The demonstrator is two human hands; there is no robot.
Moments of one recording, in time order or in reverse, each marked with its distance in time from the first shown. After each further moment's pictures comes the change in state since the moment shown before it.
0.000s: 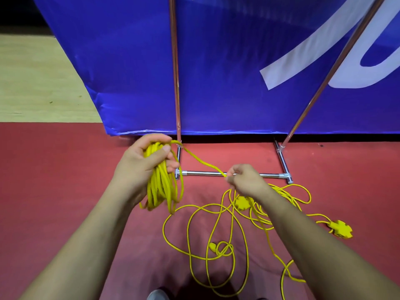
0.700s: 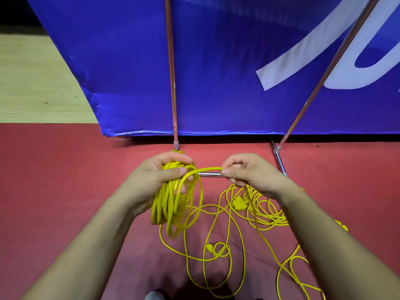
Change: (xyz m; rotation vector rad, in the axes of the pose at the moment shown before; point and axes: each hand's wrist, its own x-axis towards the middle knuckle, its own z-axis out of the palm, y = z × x) left_hand -0.010 -0.007 0.016 -0.022 -0.276 -0.288; right_hand -0.041 -0.031 -0.043 0.358 -0.267 -0.292
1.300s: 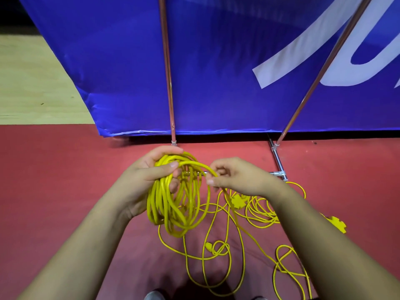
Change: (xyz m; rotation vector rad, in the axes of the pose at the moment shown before) left_hand -0.003 0.003 -0.002 -0.143 -0.064 0.022; right_hand 0.009 0.003 0.016 -0.296 -0.127 -0.058
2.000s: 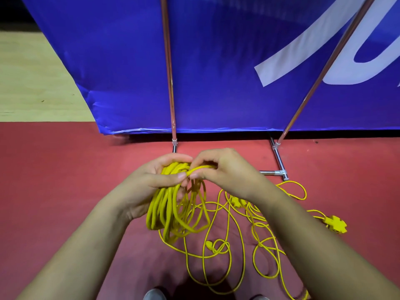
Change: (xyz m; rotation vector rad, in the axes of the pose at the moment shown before) left_hand -0.002 -0.007 -0.005 0.057 -0.102 -0.096; right_hand 0.004 -0.041 0.019 -0.066 0.162 -0.267
